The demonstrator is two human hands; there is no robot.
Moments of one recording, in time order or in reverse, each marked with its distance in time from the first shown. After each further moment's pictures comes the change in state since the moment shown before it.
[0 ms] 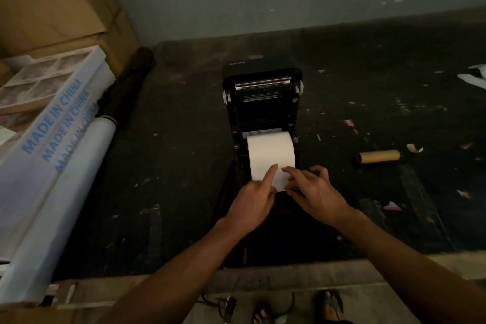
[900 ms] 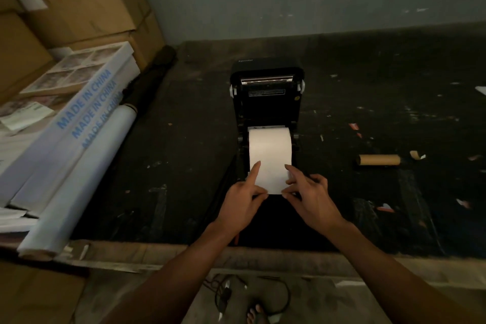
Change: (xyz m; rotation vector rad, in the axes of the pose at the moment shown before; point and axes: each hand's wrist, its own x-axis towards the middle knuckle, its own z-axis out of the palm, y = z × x) left_hand -0.040 0.014 0.010 -0.164 0.213 -0.125; right_hand -0.034 -0.019 -0.004 0.212 0.055 0.124
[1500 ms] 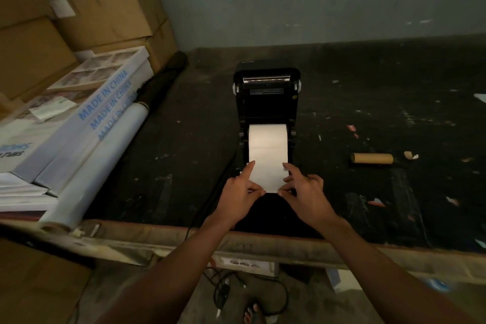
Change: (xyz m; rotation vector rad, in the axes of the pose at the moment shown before) left_hand -0.019 0.021 -0.001 -0.024 0.023 -0.172; right_hand -0.020 -0.008 -0.005 0.063 -0.003 0.030
